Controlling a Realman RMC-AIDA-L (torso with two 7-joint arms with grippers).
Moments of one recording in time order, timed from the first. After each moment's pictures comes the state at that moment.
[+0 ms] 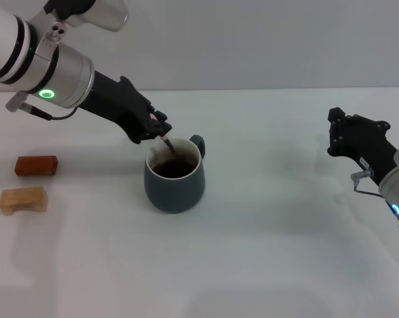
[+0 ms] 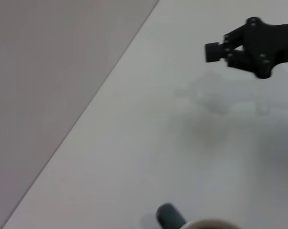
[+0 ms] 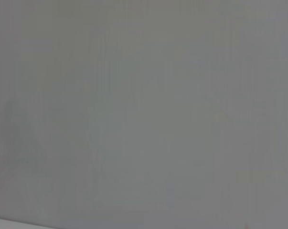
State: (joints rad) left arm -0.78 -2.06 1.08 1.19 -0.69 -1.47 1.13; right arm 0.54 2.06 0.86 0.23 -2.48 -0.90 0.20
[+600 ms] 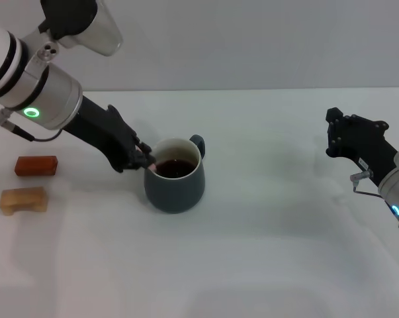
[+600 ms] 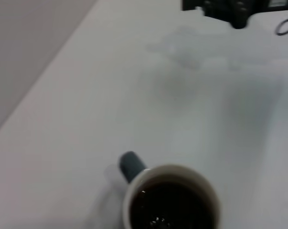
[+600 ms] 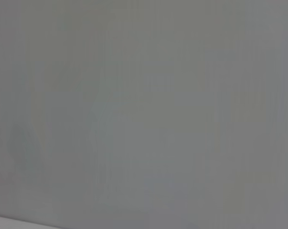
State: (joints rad) left arm -0.79 -2.06 1.07 1.19 -0.60 -1.57 1.12; right arm 0.53 2.06 0.86 0.26 -2.51 -0.90 0.20
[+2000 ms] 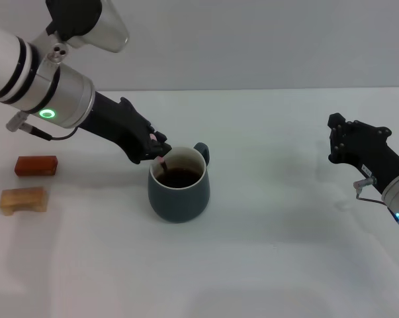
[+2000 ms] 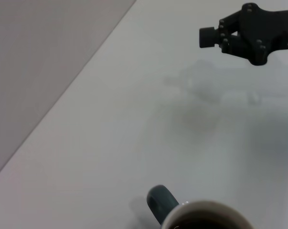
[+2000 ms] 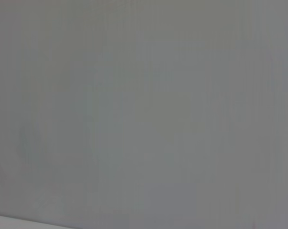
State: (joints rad) left arm -0.74 -2.05 1.14 1.20 -0.72 -1.49 1.09; right arm 0.48 2.04 0.87 0.31 -2.53 -0.90 0.20
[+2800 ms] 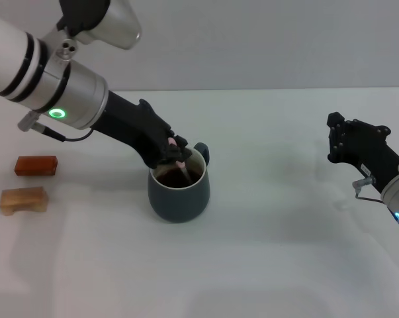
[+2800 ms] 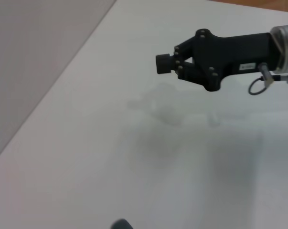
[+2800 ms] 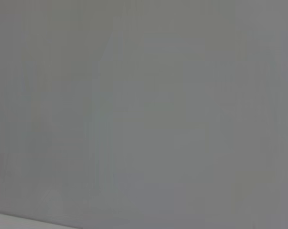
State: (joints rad) left arm -0.74 -2.06 1.16 1.23 -0.79 -1.54 1.10; right arm 0.48 2.04 0.87 0.32 -2.53 -0.90 0.18
